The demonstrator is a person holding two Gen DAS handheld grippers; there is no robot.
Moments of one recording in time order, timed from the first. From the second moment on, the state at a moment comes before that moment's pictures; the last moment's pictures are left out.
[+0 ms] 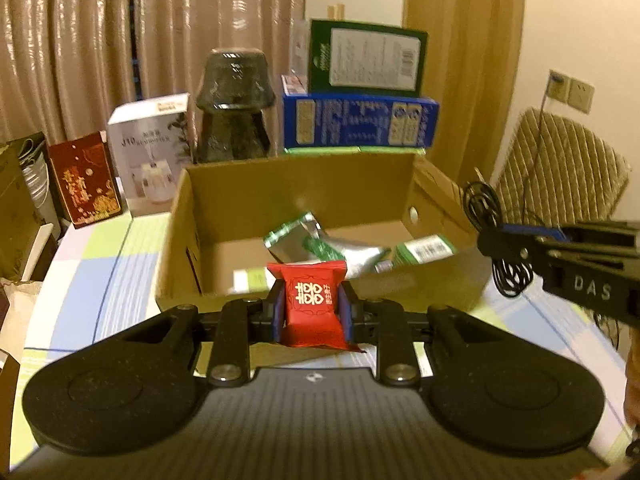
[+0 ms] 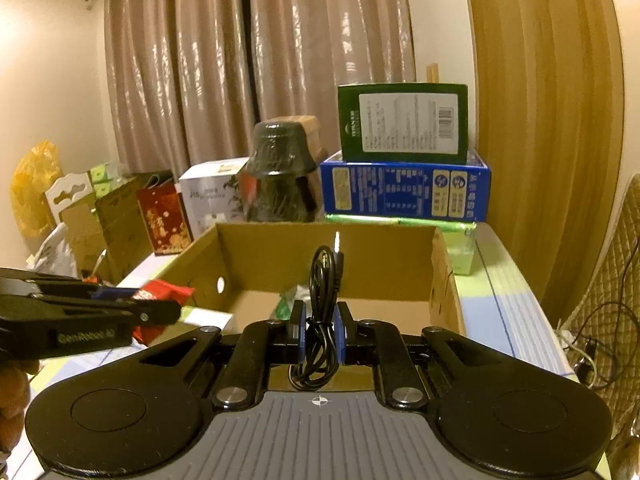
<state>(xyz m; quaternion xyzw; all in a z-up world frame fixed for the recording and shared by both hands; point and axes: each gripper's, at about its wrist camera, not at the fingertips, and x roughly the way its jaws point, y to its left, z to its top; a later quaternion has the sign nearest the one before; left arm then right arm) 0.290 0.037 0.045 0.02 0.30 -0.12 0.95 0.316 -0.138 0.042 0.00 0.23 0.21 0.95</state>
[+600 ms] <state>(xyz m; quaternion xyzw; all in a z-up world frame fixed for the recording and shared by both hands) 0.353 0.066 0.057 -0.02 0.28 -0.09 0.95 0.368 -0.125 0.036 0.02 0.24 0.19 0.95</state>
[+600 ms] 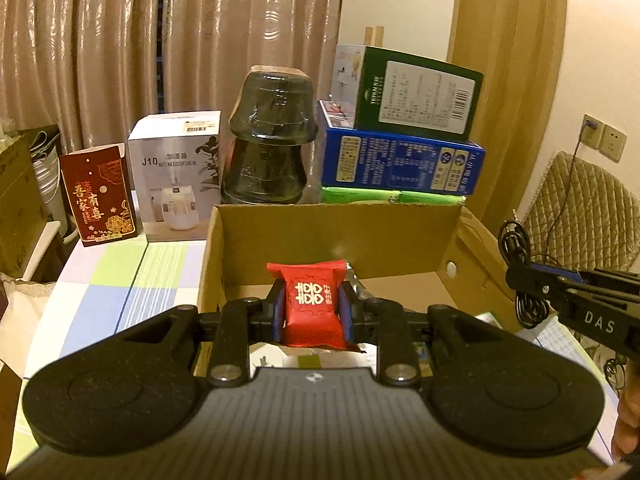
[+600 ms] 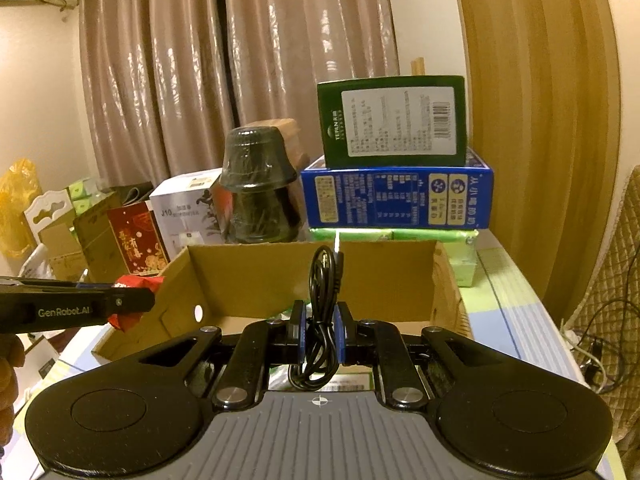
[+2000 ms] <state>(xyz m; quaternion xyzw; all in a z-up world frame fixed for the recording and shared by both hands) 0.392 0.083 0.027 -0.04 0.30 -0.07 0.95 0.393 -0.107 0.018 0.03 0.26 0.19 0.95</state>
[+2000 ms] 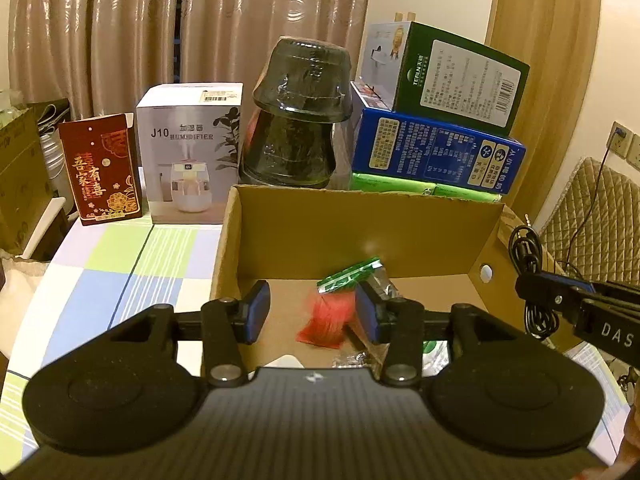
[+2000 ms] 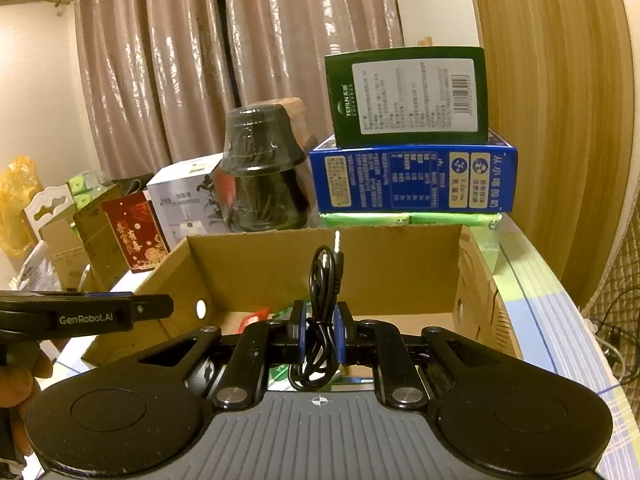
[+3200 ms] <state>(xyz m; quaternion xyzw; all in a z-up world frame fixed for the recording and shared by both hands) 0.378 0.079 0.028 0.00 0.31 -0.07 0.95 0.394 -0.126 0.015 0.06 0.23 0.17 0.96</state>
